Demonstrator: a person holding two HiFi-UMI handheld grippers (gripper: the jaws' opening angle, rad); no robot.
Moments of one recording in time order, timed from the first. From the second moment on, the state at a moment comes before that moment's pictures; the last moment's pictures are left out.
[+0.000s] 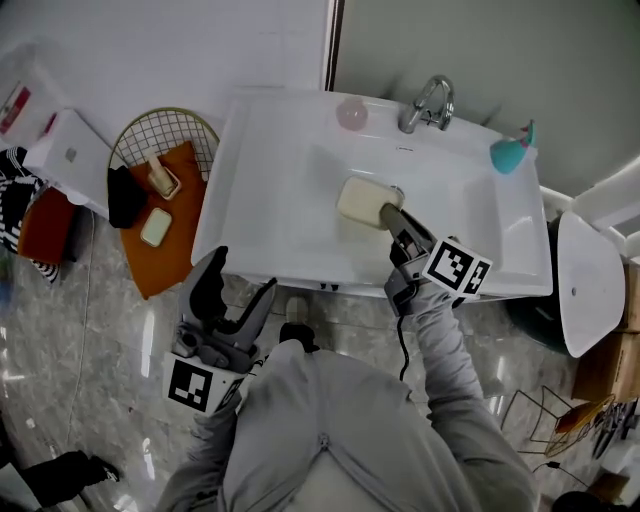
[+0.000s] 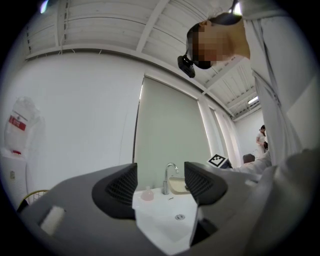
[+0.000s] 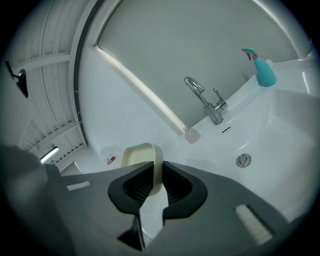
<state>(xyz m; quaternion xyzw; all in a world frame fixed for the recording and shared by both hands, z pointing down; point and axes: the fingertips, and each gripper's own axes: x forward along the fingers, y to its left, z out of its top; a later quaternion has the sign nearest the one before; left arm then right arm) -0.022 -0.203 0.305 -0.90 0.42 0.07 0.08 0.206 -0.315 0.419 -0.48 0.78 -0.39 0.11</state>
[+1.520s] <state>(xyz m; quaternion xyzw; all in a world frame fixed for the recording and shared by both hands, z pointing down) -0.094 -0.370 0.322 -0.89 0.45 0.07 0.05 0.052 -0.514 0.594 -0.45 0.73 -0.50 -0.11</state>
